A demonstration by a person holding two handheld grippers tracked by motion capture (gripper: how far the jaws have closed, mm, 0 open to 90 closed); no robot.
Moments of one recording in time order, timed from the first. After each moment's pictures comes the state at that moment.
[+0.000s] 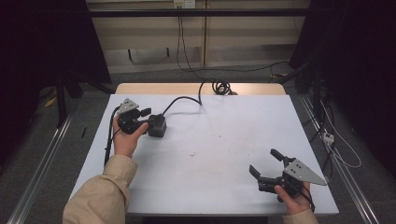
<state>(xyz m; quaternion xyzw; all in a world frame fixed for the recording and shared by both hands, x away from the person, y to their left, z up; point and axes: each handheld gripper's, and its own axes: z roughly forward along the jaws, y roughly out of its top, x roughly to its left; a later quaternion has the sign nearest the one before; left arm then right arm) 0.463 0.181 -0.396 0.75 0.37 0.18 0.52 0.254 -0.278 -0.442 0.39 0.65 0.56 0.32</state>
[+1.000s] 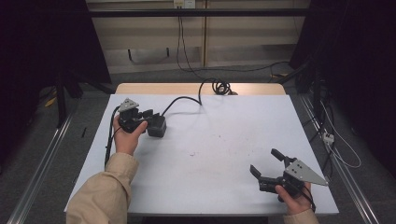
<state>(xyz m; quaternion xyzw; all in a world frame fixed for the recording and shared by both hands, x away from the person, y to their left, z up) 0.472 0.184 -0.404 0.75 0.39 0.17 0.50 0.253 -0.280 -0.442 0.39 0.65 0.56 0.32</state>
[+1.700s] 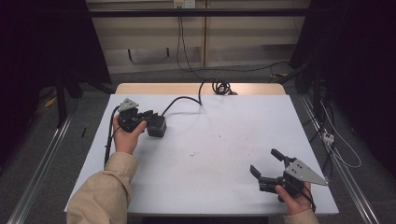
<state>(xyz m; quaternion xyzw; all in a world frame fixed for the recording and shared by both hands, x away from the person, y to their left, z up) 0.476 0.187 -0.407 0.75 0.39 0.17 0.50 0.253 -0.280 -0.442 0.39 0.65 0.56 0.32</state>
